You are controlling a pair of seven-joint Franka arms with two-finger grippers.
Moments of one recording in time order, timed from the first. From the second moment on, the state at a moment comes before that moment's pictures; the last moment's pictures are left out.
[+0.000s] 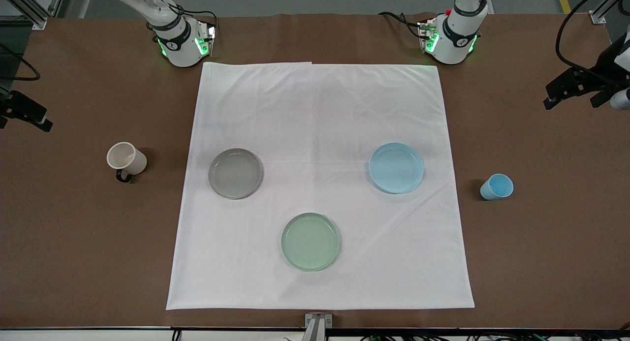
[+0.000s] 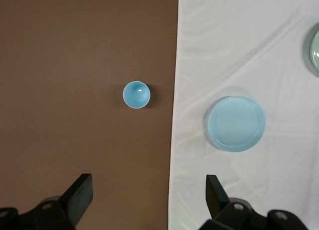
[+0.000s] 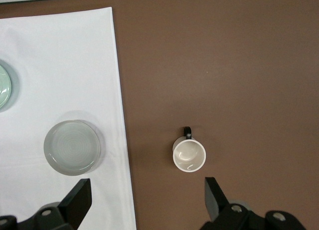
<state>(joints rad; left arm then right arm) 0.02 -0.06 -0.07 -1.58 0.00 1.54 -0.07 0.02 0.02 -0.10 -1.48 0.00 1.57 0.02</state>
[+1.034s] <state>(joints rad) 0.14 0.13 -0.07 -1.94 0.01 2.12 -0.04 0.02 0.02 -0.10 -1.46 0.00 1.57 0.02</state>
